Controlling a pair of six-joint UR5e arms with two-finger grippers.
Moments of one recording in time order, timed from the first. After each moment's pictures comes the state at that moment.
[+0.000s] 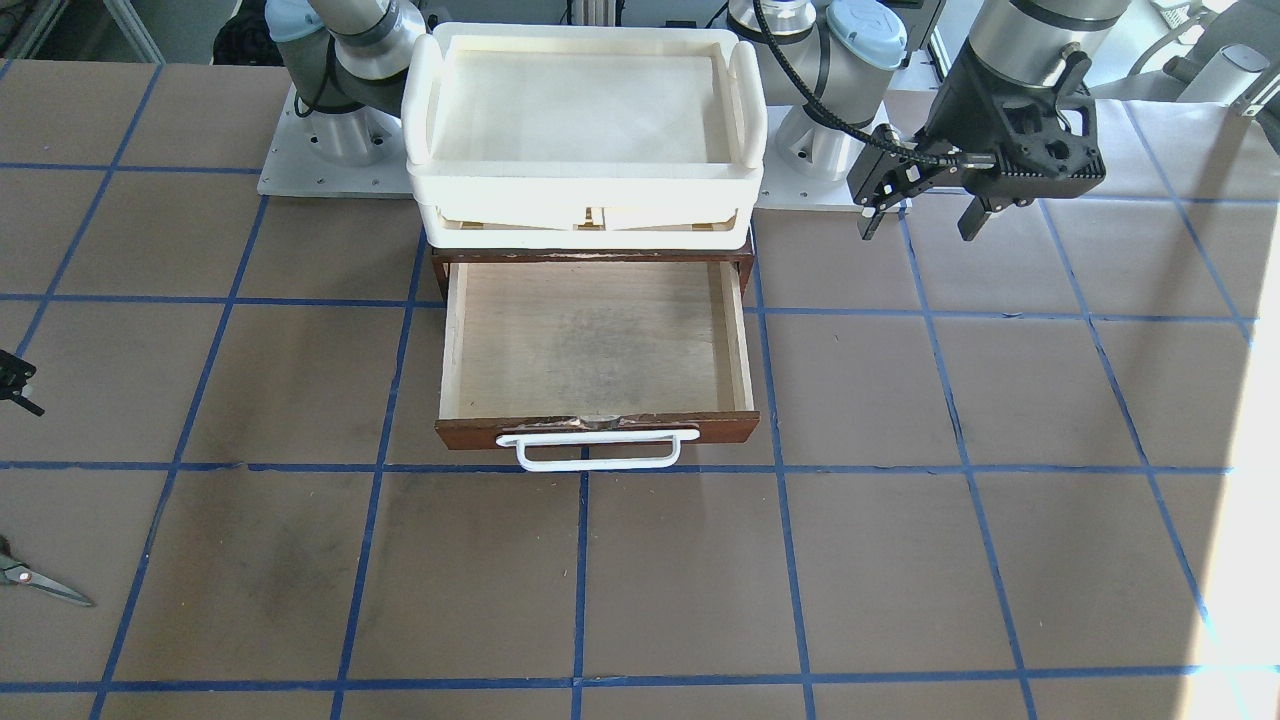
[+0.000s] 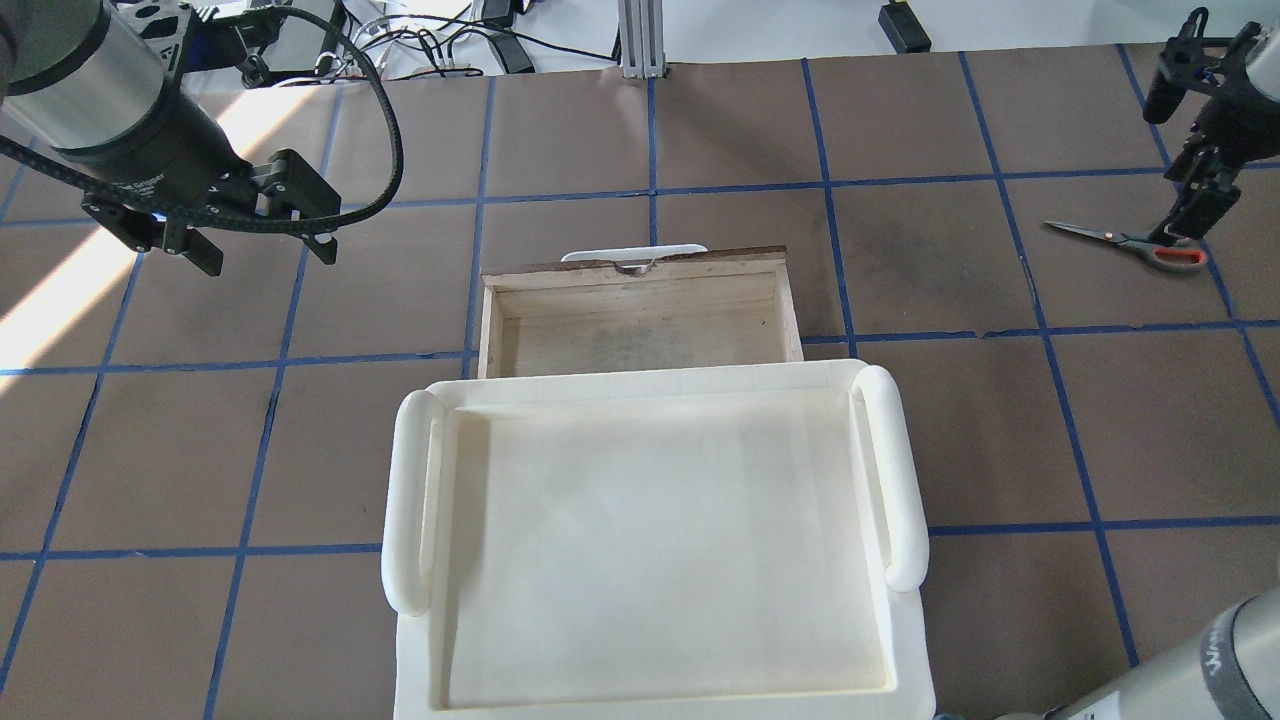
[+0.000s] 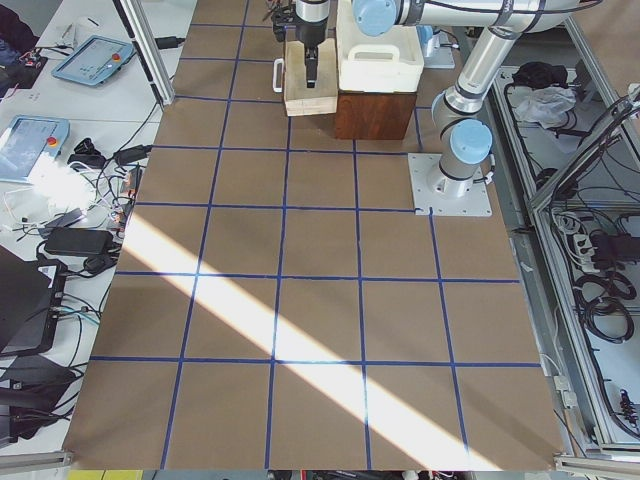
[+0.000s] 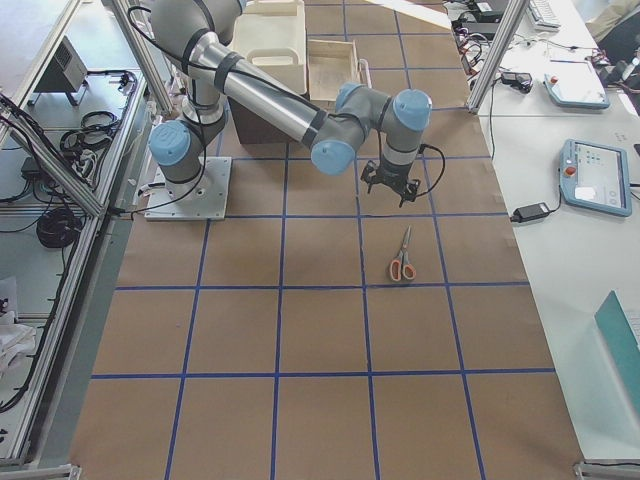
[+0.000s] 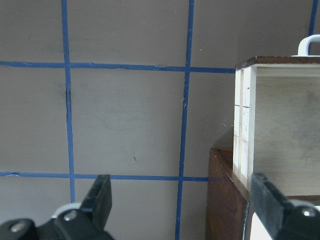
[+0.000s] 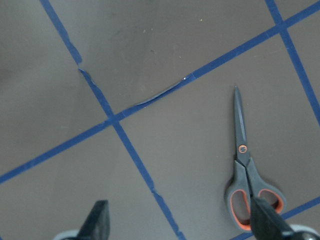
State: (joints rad) left arm -1.47 -1.47 -1.62 -1.58 1.54 0.06; right arm 1.07 -1.19 1.55 -1.95 -1.59 -1.65
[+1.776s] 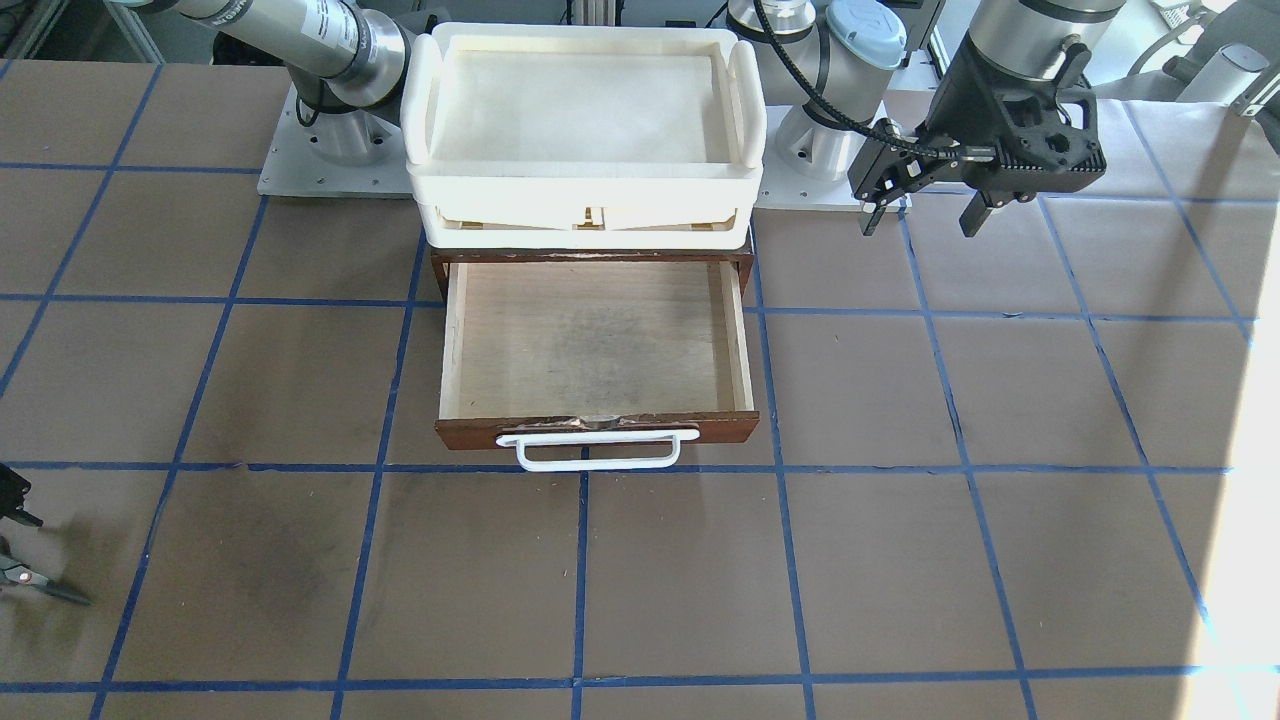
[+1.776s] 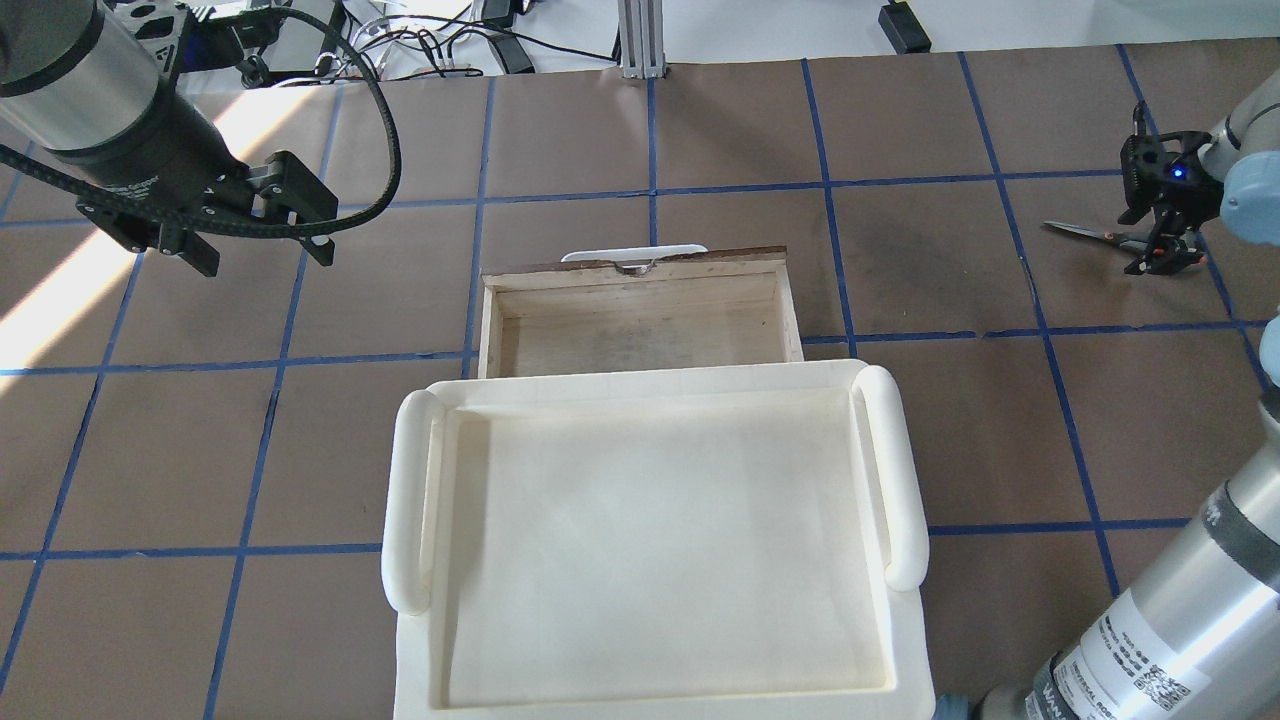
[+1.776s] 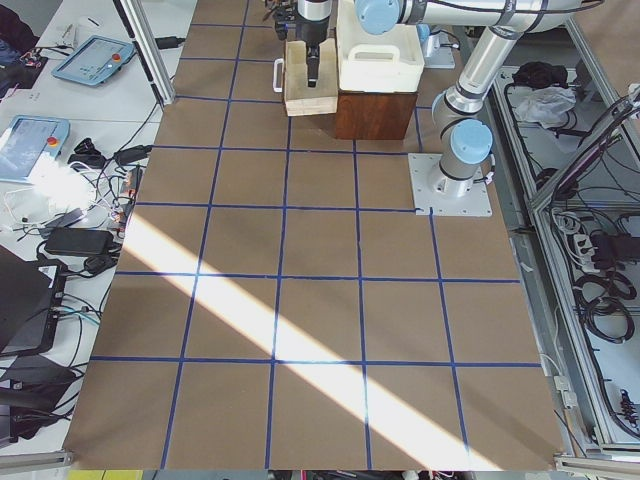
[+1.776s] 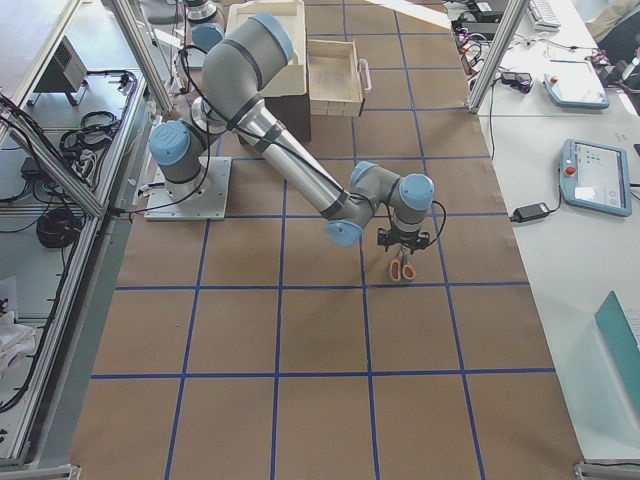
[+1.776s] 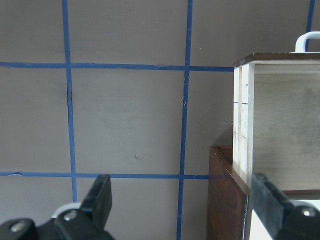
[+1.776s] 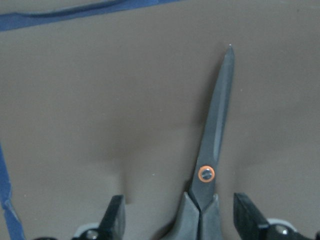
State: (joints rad) left arm -1.47 -1.47 -1.62 -1.59 1.55 0.06; right arm 1.01 -0.91 1.51 -2.22 -1.51 -1.97
